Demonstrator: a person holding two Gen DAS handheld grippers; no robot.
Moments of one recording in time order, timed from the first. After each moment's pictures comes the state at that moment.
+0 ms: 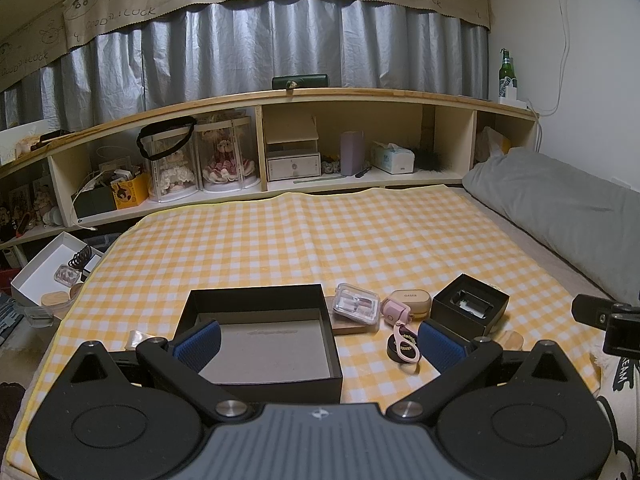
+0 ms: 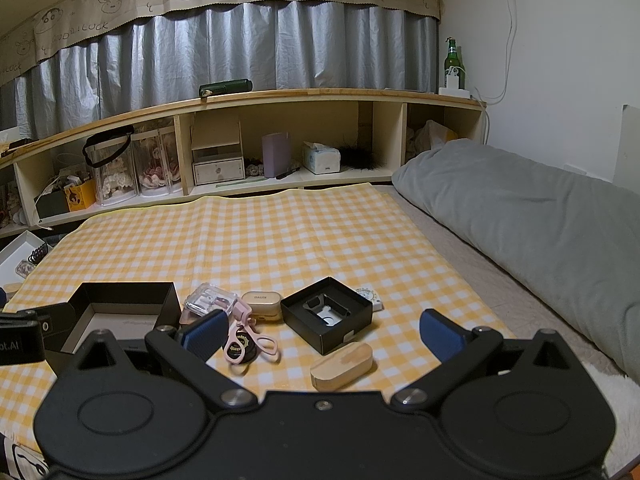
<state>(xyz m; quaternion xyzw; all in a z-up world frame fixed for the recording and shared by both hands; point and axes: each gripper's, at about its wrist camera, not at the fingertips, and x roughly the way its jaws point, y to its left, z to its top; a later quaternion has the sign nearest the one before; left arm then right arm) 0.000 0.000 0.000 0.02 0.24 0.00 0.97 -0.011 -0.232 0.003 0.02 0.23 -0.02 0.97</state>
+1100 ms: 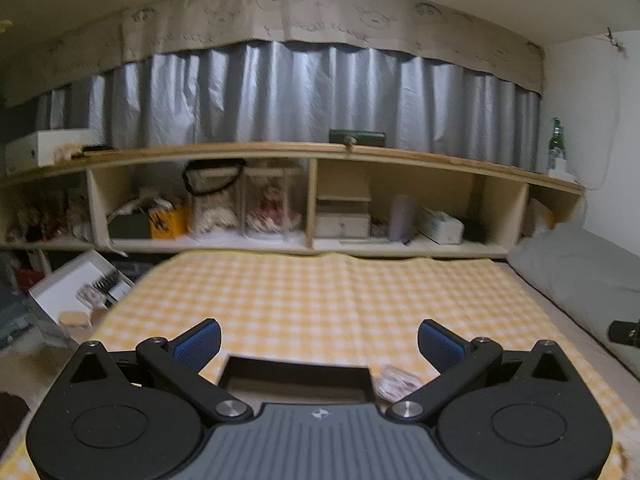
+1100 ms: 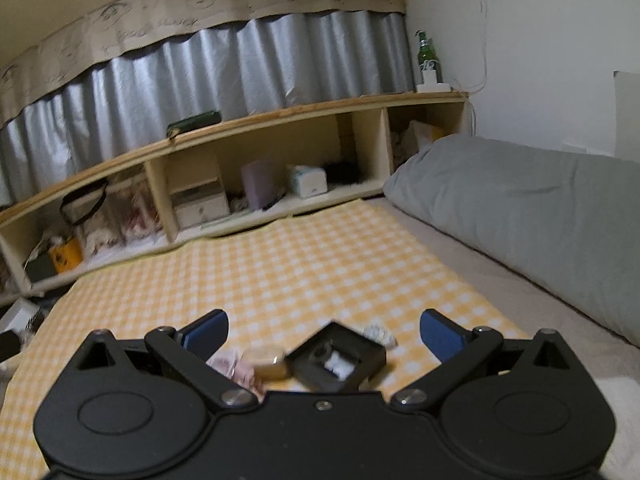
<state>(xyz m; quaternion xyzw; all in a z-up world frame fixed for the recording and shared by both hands) 0.040 0.042 0.022 -0.02 0.16 0.06 0.99 0.061 -0.250 0.008 0.10 0.20 -0.05 0.97</state>
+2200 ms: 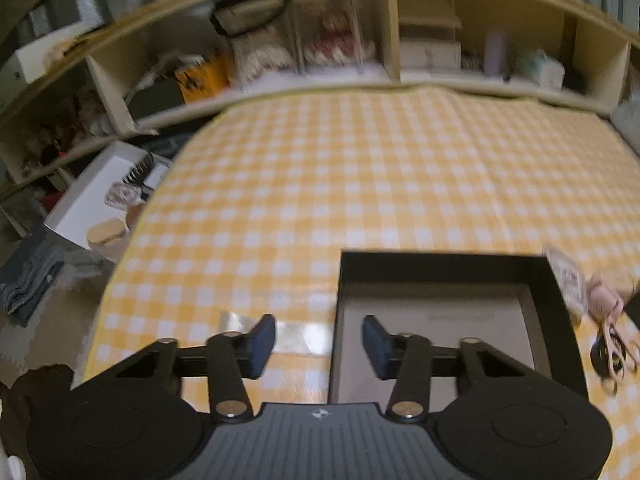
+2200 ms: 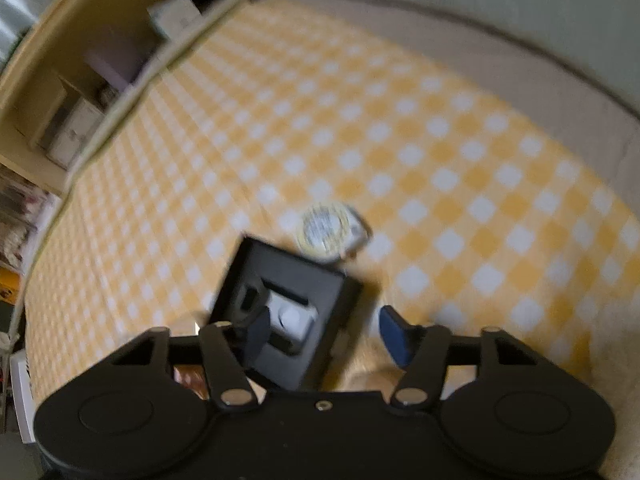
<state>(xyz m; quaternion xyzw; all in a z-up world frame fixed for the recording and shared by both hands) 0.176 0.152 -0.057 0.01 0.43 0.12 0.90 0.246 -0.337 -0.115 0.30 0.52 -0.09 0.80</state>
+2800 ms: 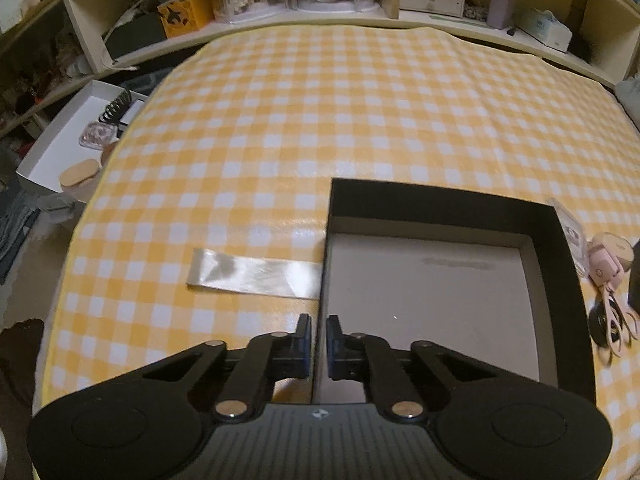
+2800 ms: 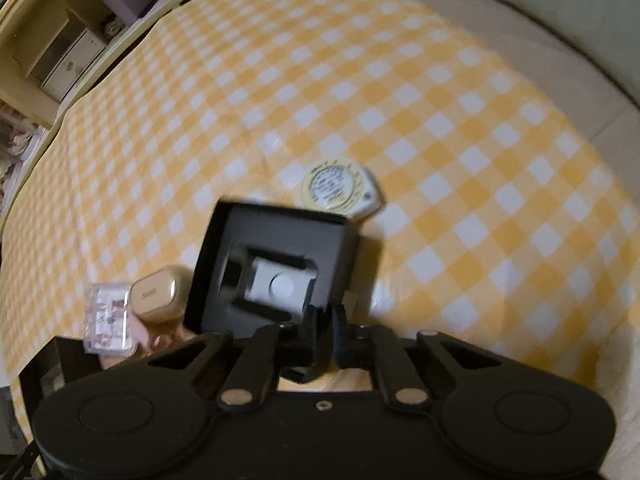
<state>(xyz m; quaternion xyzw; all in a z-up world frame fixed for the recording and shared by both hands) 0.183 0.156 -0.078 -0.02 0.50 0.10 0.86 0.267 -0.325 -0.129 0.23 0.56 -0.06 0.80</state>
